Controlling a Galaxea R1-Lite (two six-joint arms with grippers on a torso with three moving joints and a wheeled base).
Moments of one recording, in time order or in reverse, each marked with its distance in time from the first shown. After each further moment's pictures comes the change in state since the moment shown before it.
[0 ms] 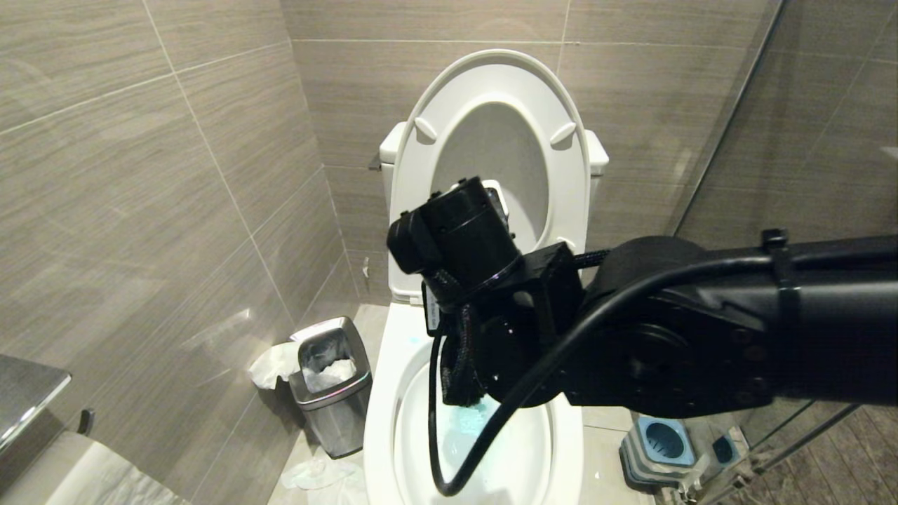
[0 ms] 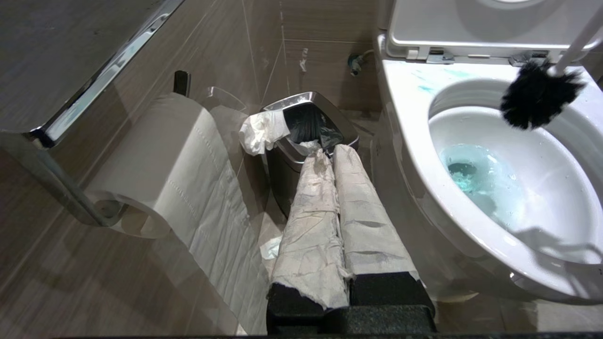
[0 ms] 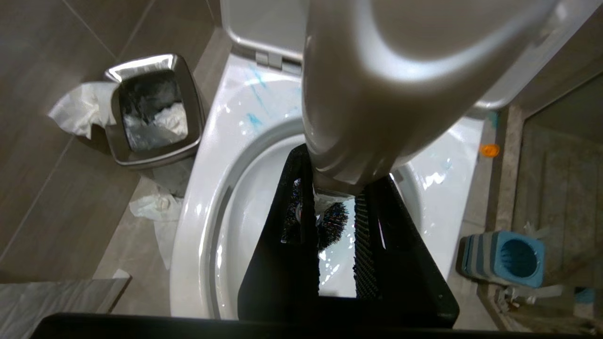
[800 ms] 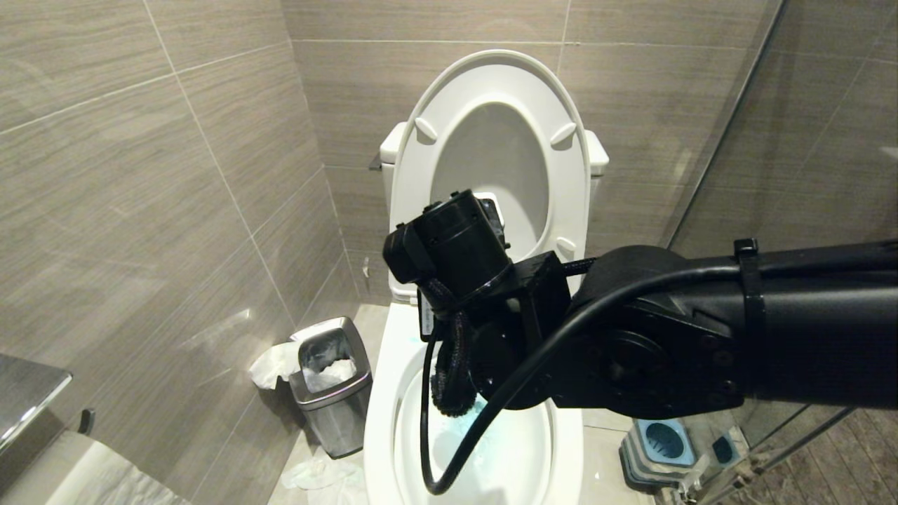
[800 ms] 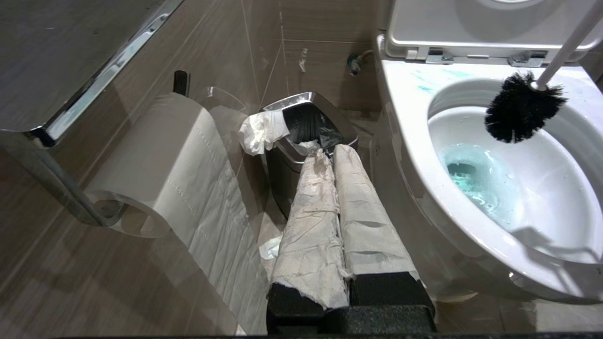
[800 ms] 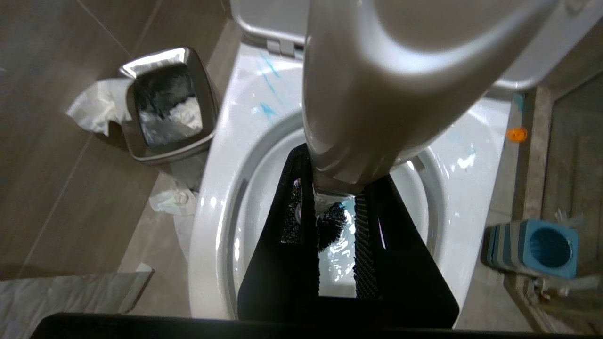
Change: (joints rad) left arm 0.000 0.000 0.000 0.000 0.000 0.000; right arm -0.007 0.032 0.009 -0.007 0.043 0.071
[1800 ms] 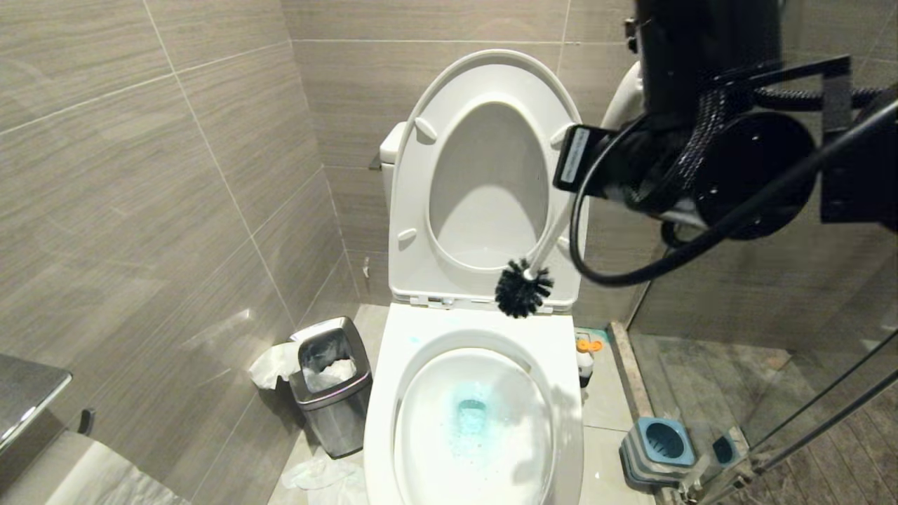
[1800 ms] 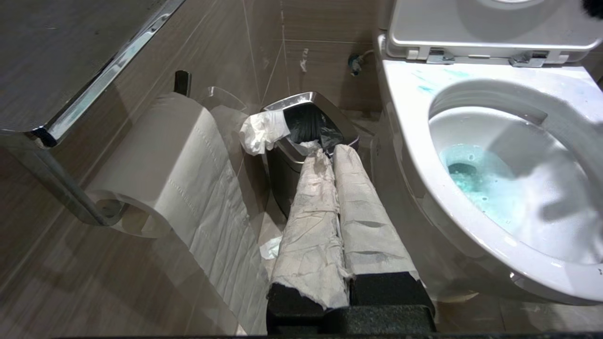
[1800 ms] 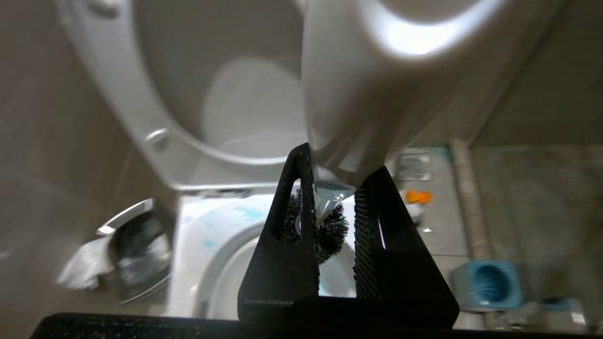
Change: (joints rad) left arm 0.000 0.000 0.000 0.000 0.000 0.000; right arm -0.226 -0.271 -0.046 0.029 -0.021 -0.052
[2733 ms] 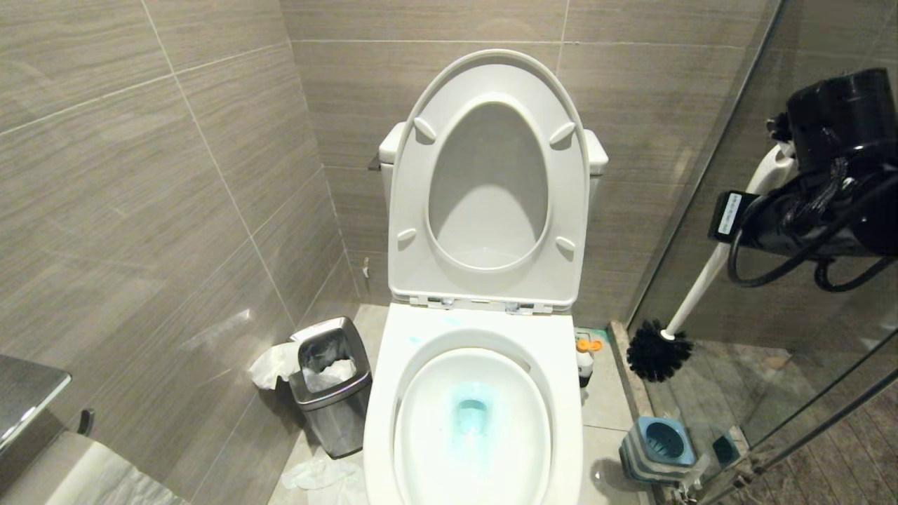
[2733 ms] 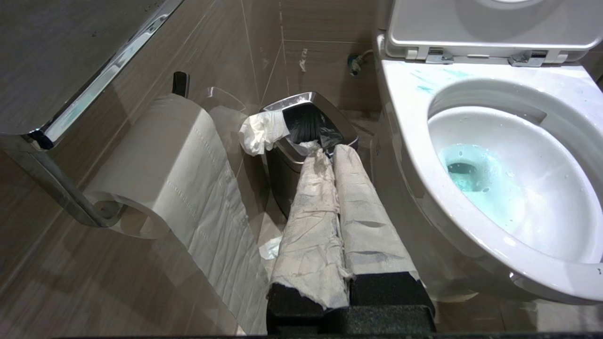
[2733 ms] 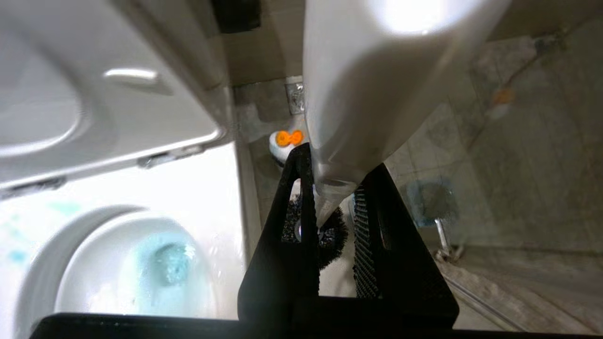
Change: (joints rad) left arm 0.000 0.000 0.000 0.000 0.000 0.000; right arm -0.525 -0.127 0.348 0.006 0.308 -0.029
